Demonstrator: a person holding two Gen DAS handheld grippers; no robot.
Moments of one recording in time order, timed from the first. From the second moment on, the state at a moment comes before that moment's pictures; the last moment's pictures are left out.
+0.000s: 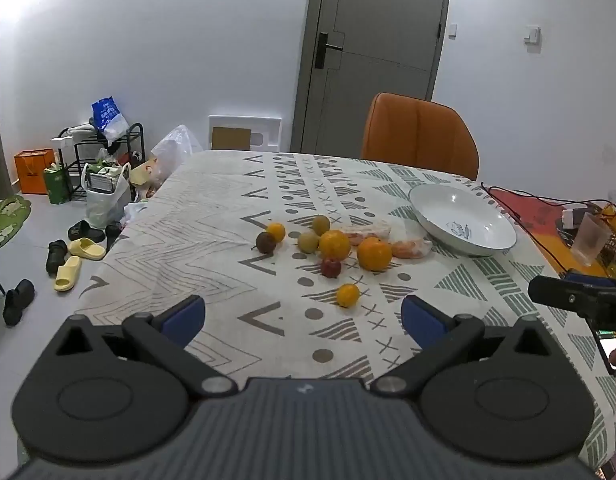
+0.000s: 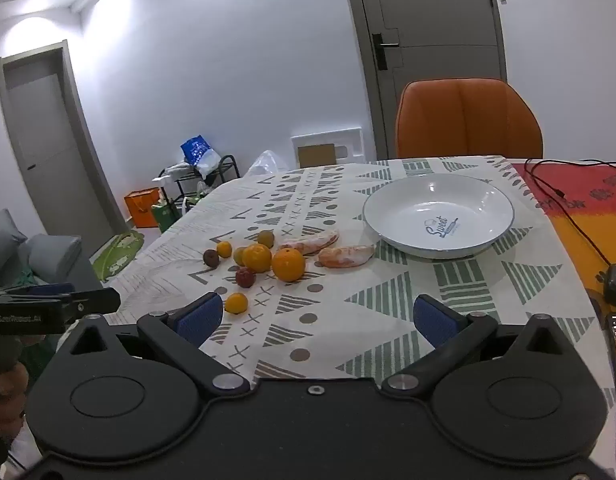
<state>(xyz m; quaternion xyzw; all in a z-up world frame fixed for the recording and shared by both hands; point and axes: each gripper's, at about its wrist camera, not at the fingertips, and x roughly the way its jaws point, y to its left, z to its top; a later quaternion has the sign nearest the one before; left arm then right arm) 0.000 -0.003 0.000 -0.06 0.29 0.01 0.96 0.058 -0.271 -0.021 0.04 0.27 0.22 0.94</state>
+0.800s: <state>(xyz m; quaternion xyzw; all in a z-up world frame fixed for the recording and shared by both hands) 0.000 -0.003 -0.003 -0.06 0.29 0.01 0.95 0.060 -0.269 -0.027 0.03 0.27 0.20 0.94</state>
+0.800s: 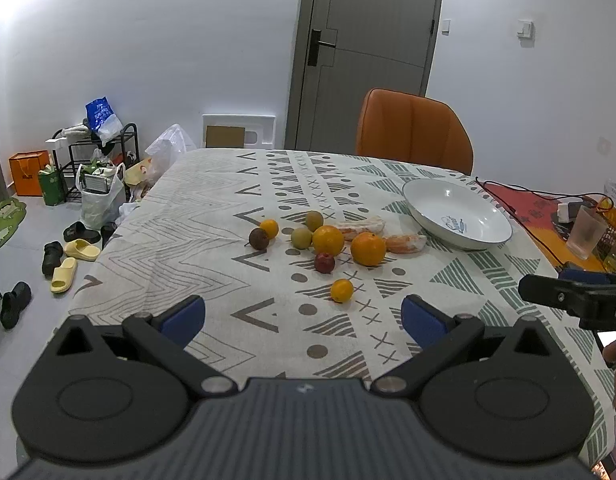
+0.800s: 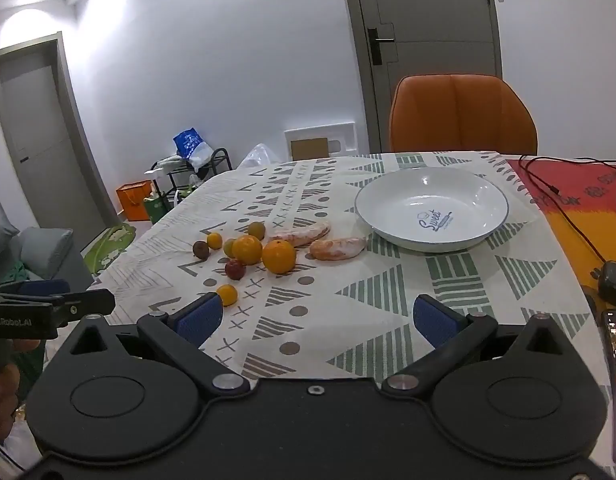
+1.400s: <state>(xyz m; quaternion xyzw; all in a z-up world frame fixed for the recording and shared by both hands) -0.002 -0.003 -0.002 -0.05 0.29 0.01 0.96 0.059 -0.265 -0.029 0.01 0.27 0.20 0.94</state>
